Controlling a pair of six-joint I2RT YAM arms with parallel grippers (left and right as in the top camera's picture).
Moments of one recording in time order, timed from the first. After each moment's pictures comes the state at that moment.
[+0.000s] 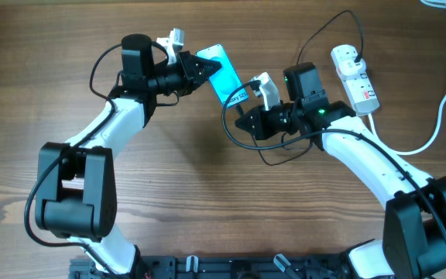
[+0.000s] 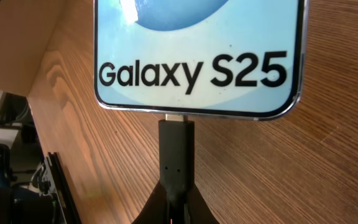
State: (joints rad) left arm -0.15 1.84 1.11 0.26 0.98 -0.96; right arm 0.37 1.63 1.03 -0.34 -0.71 0.13
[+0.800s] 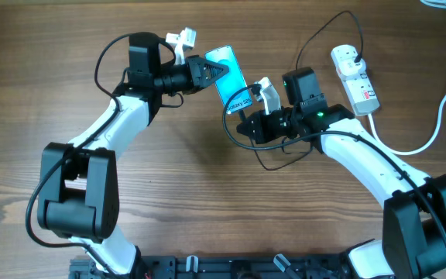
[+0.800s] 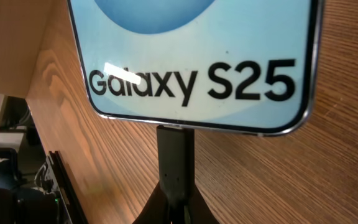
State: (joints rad) left arm -0.18 1.84 1.14 0.18 1.00 -0.73; right arm 0.38 1.63 1.00 -0.35 -0.70 0.18
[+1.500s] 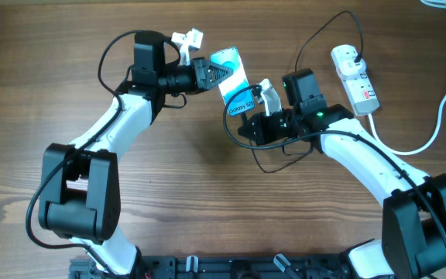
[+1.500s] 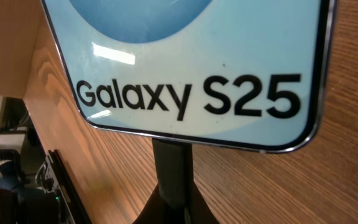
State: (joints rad) left arm -0.21 1.84 1.16 0.09 1.00 -0.65; right arm 0.38 1.64 1.00 -0.38 -0.70 0.20
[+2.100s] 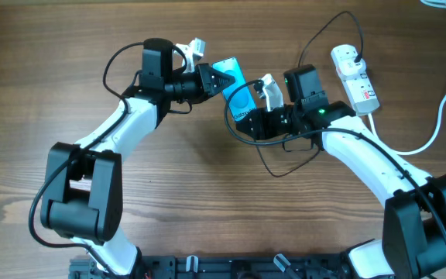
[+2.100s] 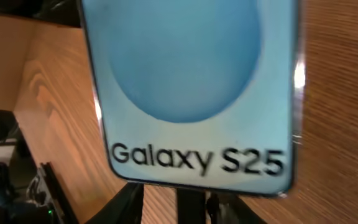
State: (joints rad) left arm -0.23 1.84 1.13 0.06 0.90 -0.75; right arm 0.37 1.64 1.03 -0.39 -0.65 0.21
